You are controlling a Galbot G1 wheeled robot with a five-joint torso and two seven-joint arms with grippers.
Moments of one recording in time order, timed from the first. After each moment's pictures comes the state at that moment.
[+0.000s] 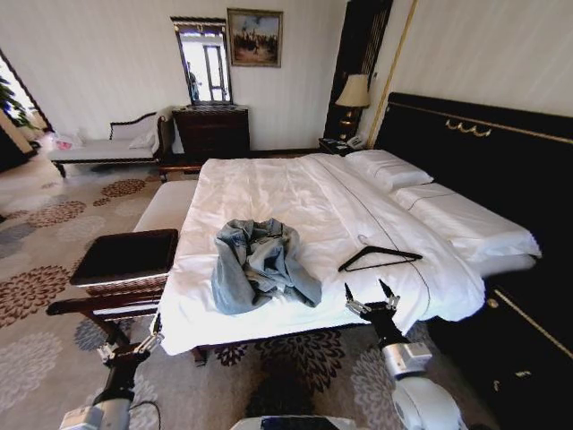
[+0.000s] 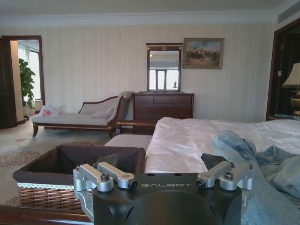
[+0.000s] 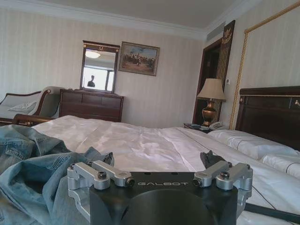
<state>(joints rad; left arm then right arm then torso) 1.99 -1.47 -0.88 -2.20 -0.37 -0.22 0.02 -1.73 1.27 0.61 2.20 0.16 0.05 0.06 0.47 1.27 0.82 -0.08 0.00</state>
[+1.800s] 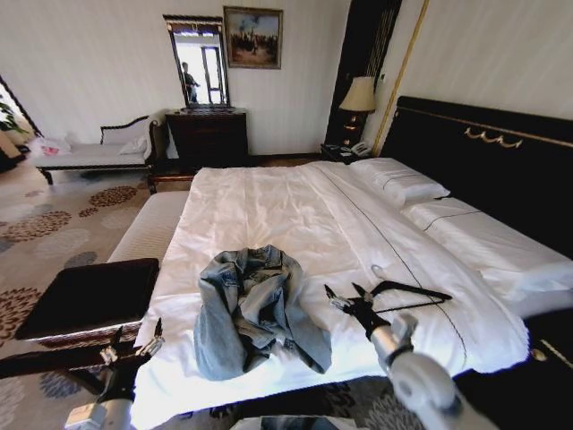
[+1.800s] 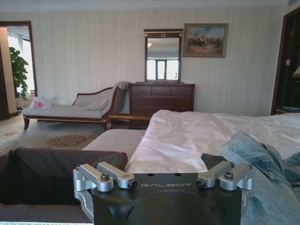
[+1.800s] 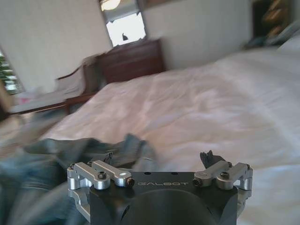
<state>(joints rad) 1.96 -1.44 -0.88 -2.15 -0.39 -0.19 0.01 -1.51 0.94 0.48 2.24 0.85 -0.35 0.16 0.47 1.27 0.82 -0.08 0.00</state>
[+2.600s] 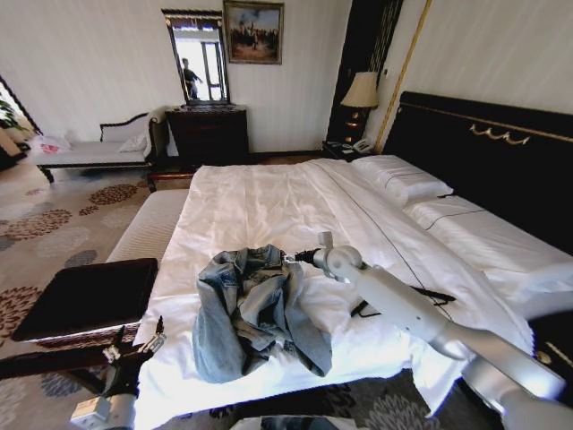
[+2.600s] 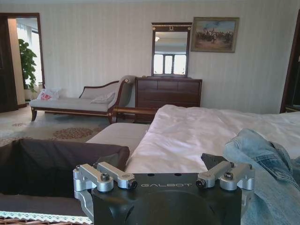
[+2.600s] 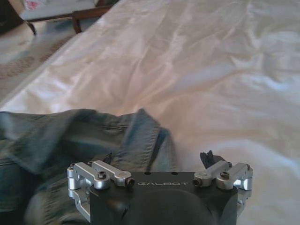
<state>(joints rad) 1.93 -1.47 -0.87 -2.14 -0.38 -0.16 0.00 -0.34 0.96 -0.38 1.49 1.27 -0.63 0.29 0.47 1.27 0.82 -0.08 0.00</state>
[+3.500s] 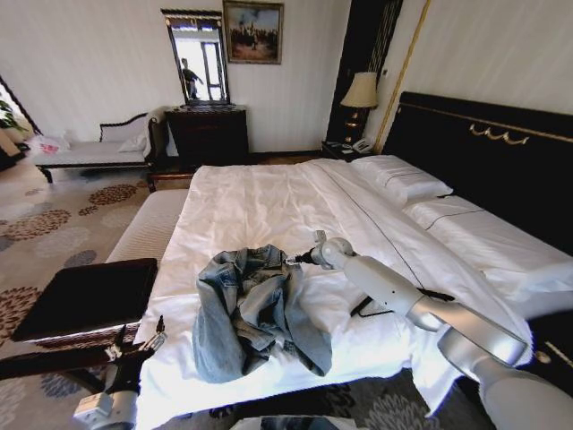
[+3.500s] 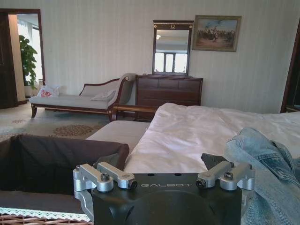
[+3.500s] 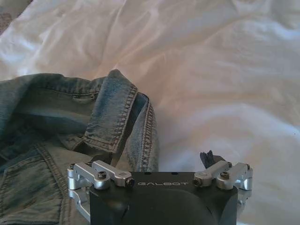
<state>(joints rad) 1.91 -1.47 -0.87 -2.12 -0.39 -0.14 -0.01 -0.21 1.06 -0.51 1.18 1.32 -0.74 0.18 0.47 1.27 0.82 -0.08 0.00</state>
